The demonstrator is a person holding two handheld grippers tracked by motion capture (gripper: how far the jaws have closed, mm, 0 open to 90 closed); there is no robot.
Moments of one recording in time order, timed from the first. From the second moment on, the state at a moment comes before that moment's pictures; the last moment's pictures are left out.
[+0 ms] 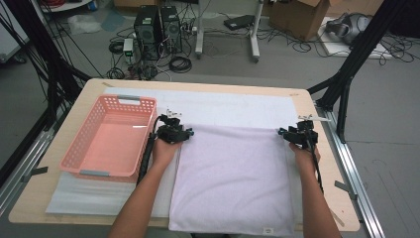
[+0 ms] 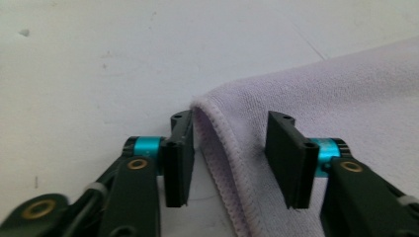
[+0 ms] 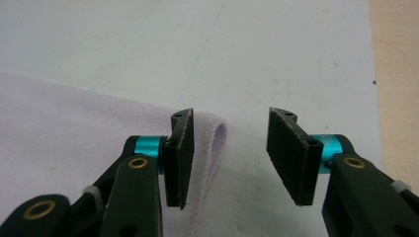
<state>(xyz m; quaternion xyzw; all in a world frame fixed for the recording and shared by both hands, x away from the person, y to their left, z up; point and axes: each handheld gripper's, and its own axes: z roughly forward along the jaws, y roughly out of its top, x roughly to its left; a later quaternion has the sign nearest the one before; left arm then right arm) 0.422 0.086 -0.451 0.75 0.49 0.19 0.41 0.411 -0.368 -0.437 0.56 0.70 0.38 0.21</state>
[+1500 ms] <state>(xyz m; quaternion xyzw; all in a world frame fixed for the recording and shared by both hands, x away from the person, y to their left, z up) 0.481 0.093 -0.422 0.68 0.55 0.16 0.45 0.447 -0.344 -0.432 0.54 0.68 0.40 0.28</state>
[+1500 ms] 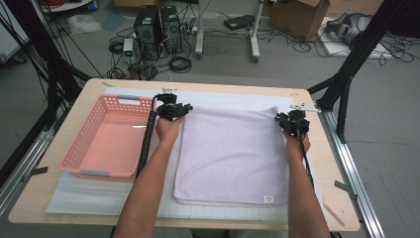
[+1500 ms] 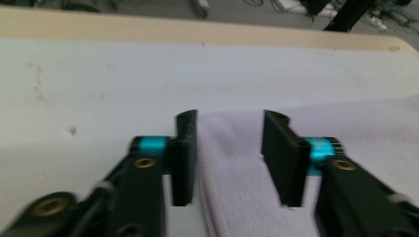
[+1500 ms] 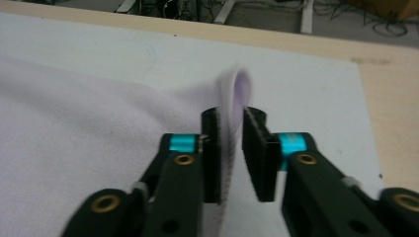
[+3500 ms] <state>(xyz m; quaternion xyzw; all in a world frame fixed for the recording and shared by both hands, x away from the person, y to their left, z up) 0.243 0.120 -0.451 0.74 0.45 0.13 0.48 0.204 -0.355 -0.442 0.46 0.76 0.41 0.18</state>
